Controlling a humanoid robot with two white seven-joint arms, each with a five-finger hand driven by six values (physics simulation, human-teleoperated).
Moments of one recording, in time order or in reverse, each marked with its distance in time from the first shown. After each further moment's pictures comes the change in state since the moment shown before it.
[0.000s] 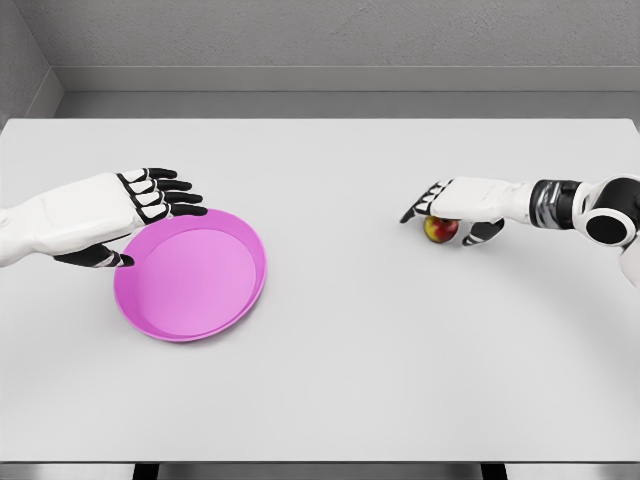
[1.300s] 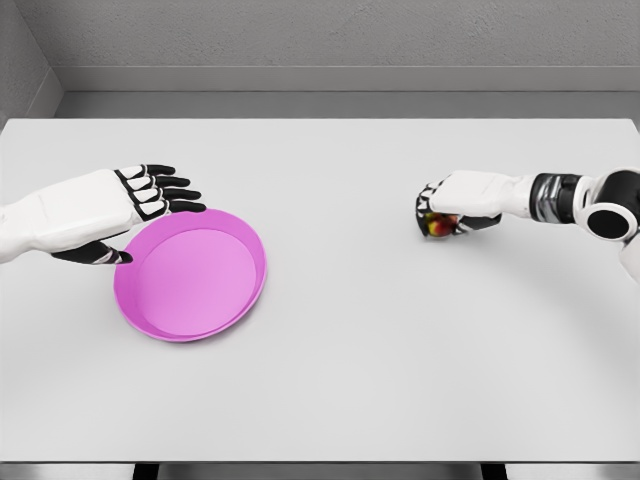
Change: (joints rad) left arm -0.005 0.002 0.005 0.000 0.002 0.000 0.000; right arm -0.008 -0.006 -0.012 -0.046 0.002 0.000 0.019
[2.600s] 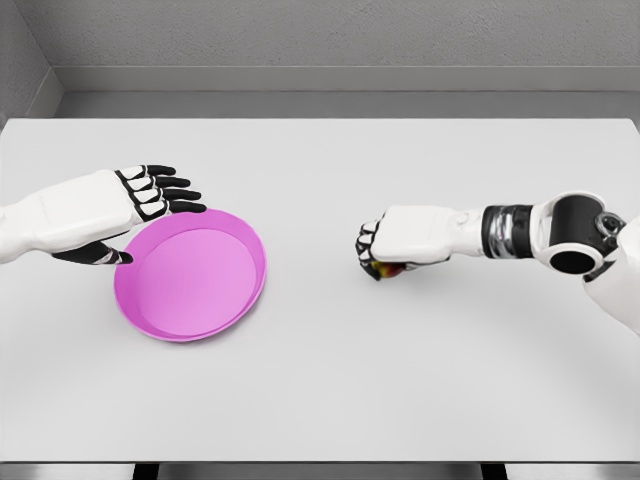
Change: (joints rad) left arm 0.000 -0.001 -0.002 0.000 -0.001 0.000 0.000; right arm 0.080 0.002 0.028 -0.347 0.023 -0.001 0.036
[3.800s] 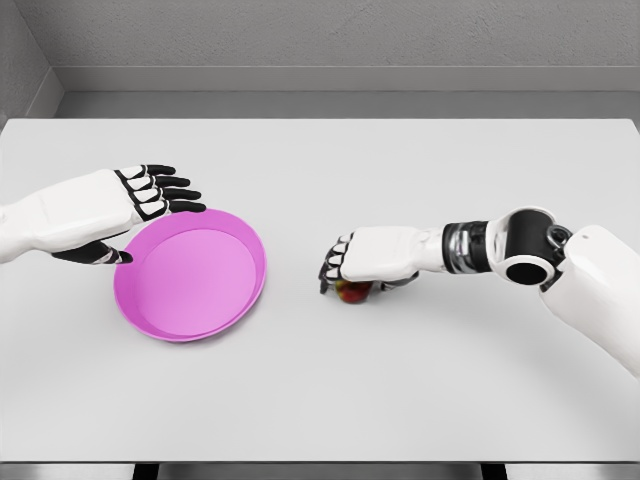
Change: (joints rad) left arm -0.002 0.000 0.000 0.001 0.000 0.000 0.000; right arm 0.000 0.098 0.060 0.067 0.033 0.001 0.001
